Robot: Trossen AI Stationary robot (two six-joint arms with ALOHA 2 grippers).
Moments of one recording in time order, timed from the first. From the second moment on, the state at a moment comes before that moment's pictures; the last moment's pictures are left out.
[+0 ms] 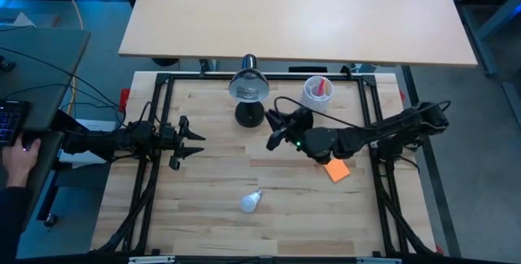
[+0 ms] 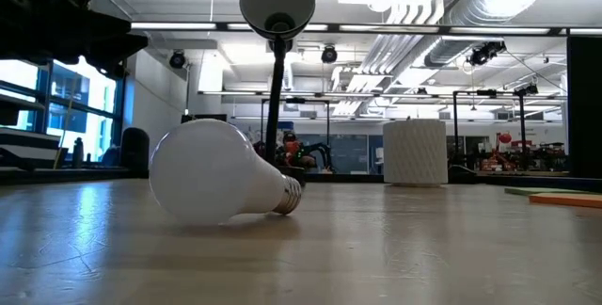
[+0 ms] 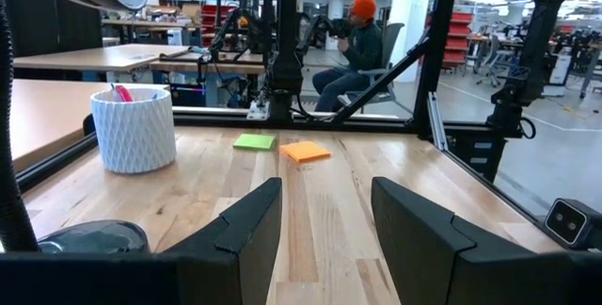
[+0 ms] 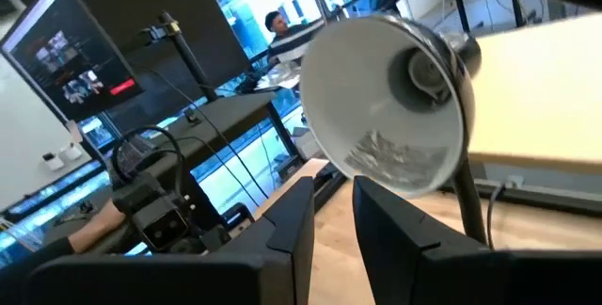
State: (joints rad) left arm -0.04 0.01 0.01 0.02 0.01 -0.04; right arm 0.26 1.54 1.18 0.29 0.95 0.51
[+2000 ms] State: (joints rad) left arm -0.04 0.01 0.01 0.02 0.01 -0.04; right arm 0.41 1.86 1.24 0.19 0.26 0.51
